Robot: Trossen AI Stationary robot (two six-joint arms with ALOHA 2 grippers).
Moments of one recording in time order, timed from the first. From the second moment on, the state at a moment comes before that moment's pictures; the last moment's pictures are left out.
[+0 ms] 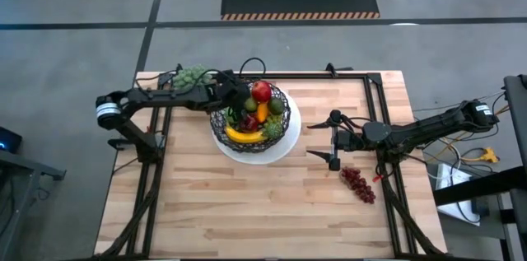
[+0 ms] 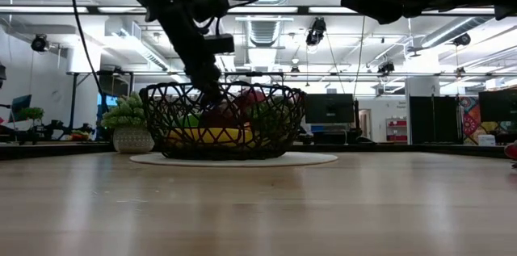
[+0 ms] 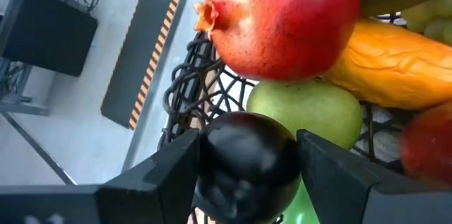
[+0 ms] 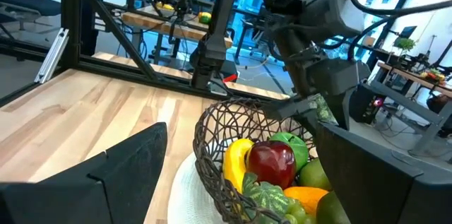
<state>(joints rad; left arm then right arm) 0.37 1.54 1.05 -0.32 -0.45 0.32 0.15 0.93 0.34 0.58 0.18 -0.26</state>
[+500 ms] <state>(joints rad) 0.37 1.53 1.05 -0.32 -0.48 0.29 0.15 0.93 0.34 0.57 0.18 -0.22</state>
